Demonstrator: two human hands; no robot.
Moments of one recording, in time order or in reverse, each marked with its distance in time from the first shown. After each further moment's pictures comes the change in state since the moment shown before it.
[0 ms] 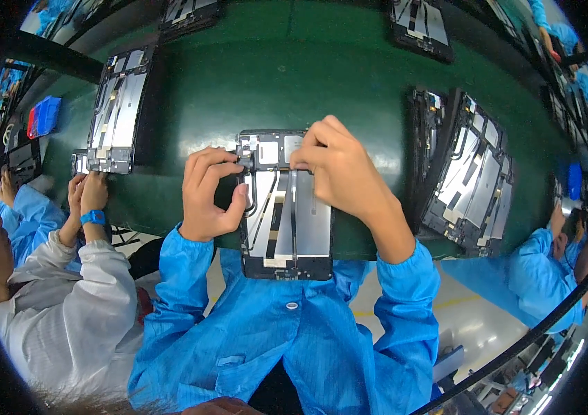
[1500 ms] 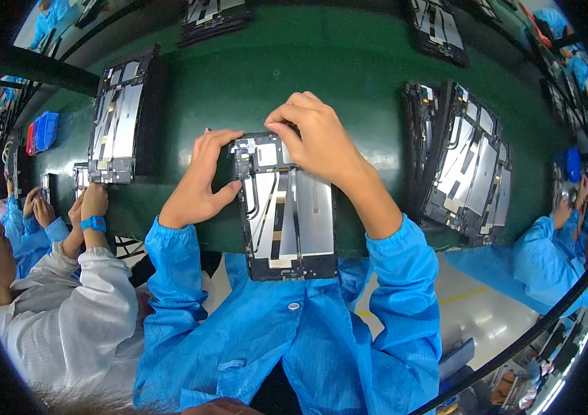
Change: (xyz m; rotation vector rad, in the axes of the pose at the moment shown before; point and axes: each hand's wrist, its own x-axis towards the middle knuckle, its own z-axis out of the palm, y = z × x) left_hand 0.037 -0.023 -0.026 -0.184 -0.437 -0.129; right_hand 0.042 0.023 0.029 0.013 0.119 0.023
